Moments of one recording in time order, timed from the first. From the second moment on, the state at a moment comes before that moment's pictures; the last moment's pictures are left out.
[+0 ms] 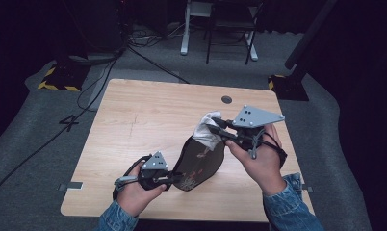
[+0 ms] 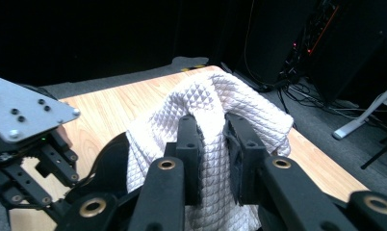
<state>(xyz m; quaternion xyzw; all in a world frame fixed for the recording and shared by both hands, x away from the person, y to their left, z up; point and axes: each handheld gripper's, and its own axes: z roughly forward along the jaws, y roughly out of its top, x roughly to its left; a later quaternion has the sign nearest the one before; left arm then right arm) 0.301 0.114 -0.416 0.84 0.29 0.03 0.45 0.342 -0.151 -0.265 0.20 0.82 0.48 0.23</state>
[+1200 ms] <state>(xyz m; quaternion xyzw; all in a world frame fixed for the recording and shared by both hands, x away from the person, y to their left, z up) 0.301 0.114 -0.416 0.84 0.29 0.03 0.45 0.362 -0.178 -0.299 0.25 0.83 0.43 0.25</state>
